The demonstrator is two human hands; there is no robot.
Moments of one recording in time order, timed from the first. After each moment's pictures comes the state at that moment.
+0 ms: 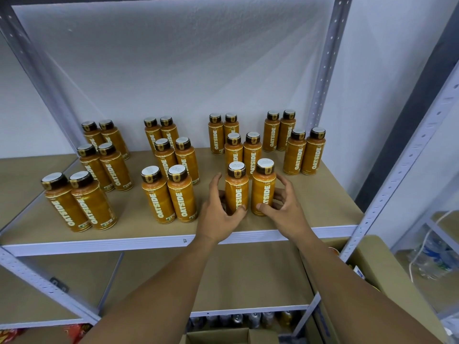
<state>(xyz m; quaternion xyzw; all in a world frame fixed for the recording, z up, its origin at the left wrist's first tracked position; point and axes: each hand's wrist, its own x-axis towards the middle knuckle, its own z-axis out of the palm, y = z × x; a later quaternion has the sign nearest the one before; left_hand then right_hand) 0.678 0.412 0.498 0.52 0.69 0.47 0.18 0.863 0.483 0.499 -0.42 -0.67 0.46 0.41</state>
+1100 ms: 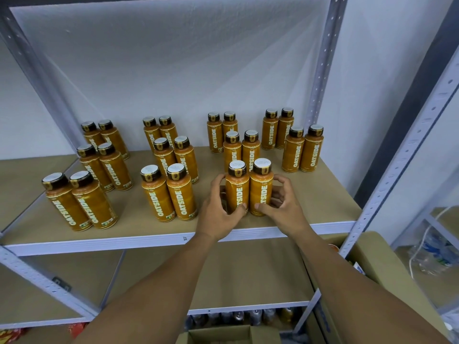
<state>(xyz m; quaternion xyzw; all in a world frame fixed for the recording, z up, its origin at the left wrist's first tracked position) 0.681 0.407 0.503 0.54 0.68 0.46 0.17 0.865 0.479 0.502 -0.40 -0.68 0.46 0.41</state>
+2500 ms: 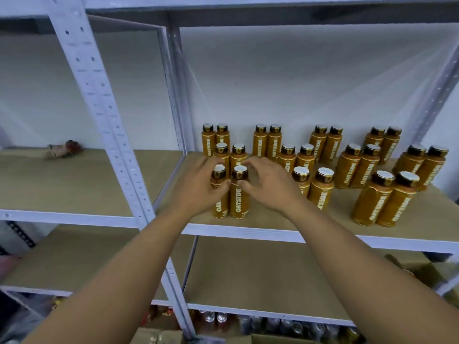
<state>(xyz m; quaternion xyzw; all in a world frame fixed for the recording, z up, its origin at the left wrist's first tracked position) 0.352 0.225 0.612 0.64 0.69 0.33 -0.09 0.543 0.320 0.630 -0.32 -0.90 0.12 0.26</state>
